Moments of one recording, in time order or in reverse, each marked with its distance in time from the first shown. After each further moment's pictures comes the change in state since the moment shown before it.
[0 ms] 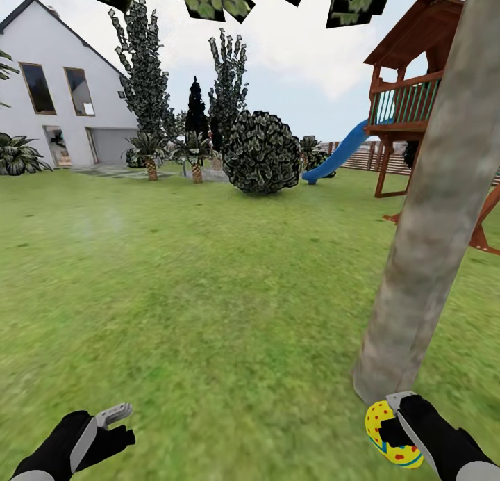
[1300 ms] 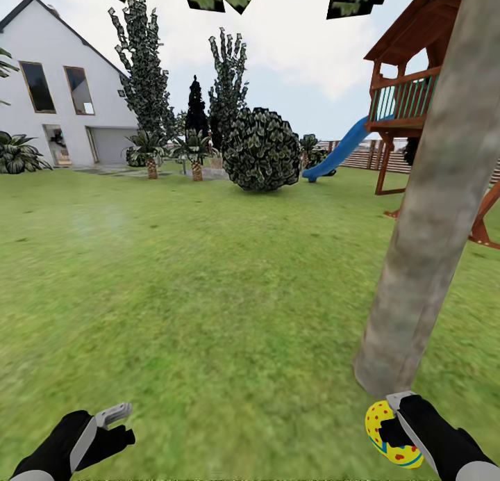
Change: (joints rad) left arm 0.000 0.002 0.000 -0.002 0.000 0.000 -0.001; right arm 0.000 0.000 0.001 0.000 0.000 0.000 0.000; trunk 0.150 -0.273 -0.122
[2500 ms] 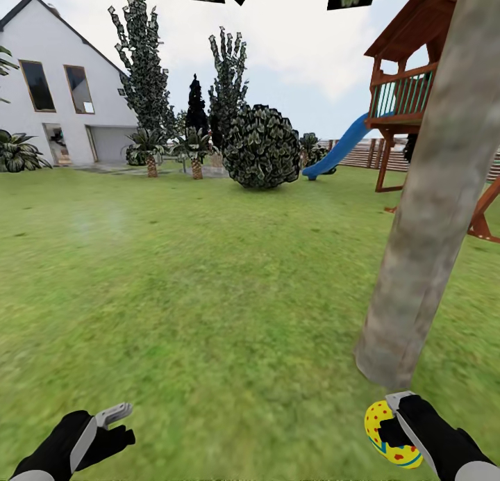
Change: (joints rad) left arm 0.000 -0.001 0.000 0.000 0.000 0.000 0.000; right arm 0.000 0.003 0.000 0.000 0.000 0.000 -0.001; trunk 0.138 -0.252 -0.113
